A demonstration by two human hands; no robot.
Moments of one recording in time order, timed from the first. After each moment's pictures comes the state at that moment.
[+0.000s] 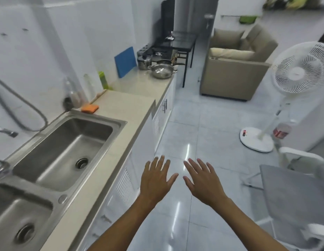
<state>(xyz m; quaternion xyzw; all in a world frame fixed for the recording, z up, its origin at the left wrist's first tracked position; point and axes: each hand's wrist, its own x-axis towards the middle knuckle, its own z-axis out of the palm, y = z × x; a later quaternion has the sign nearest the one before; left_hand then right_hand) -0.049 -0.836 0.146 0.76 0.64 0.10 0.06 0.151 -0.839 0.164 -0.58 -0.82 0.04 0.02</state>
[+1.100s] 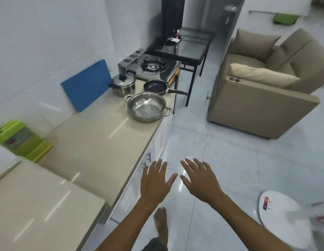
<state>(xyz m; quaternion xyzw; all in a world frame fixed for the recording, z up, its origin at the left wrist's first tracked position) 0.082 0.005 0.081 0.68 0.71 0.13 0.10 0.273 0.037 0.115 -0.52 -0.85 0.05 0.00</state>
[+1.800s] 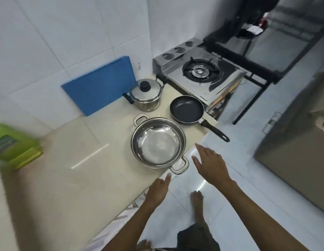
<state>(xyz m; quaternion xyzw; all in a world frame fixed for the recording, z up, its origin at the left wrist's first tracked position) 0.069 0.407 0.031 0.18 0.80 0.28 0.50 0.220 0.576 0.077 -0.41 -0.90 0.12 0.03</state>
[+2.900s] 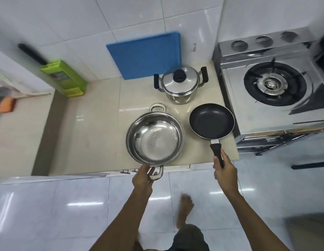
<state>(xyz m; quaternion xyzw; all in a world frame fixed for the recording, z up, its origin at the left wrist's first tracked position) 0.126 0.566 0.016 -0.50 0.50 0.69 0.17 0.215 0.836 -0.013 -0.40 -0.75 0.52 0.02</state>
